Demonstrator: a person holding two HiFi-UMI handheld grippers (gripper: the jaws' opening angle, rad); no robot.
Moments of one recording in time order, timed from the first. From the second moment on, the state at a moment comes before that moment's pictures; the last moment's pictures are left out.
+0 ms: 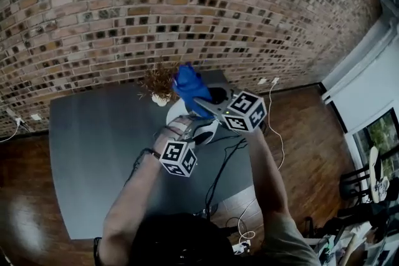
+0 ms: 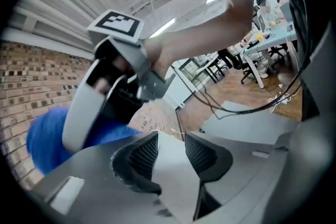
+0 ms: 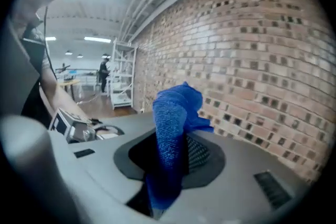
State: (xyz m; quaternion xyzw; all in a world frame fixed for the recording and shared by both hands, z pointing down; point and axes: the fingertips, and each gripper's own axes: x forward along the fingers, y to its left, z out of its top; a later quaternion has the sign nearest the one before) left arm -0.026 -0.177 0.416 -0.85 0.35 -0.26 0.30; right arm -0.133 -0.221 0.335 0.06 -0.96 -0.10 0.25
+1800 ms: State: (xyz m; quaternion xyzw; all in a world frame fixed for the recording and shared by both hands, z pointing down) left arm -0.108 -0.209 0.303 -0.99 0.10 0.07 -0.04; right arm -0.038 -0.176 0.317 0.22 -0.90 0.27 -0.25
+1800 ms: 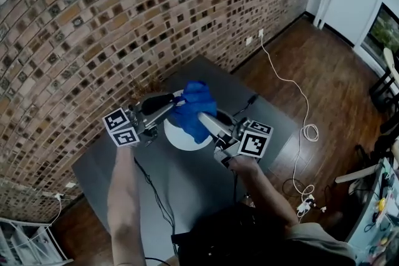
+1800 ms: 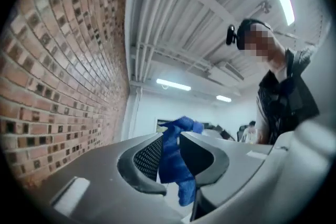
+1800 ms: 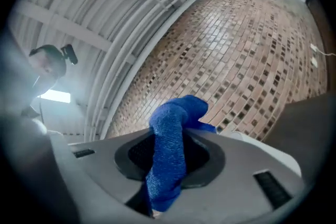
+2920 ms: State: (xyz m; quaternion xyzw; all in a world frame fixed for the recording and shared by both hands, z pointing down) left arm -0.082 -0.194 0.371 -0.99 0.10 -0.10 0.03; right arm -0.037 -0.304 0.379 0.34 -0.92 0.01 0.21
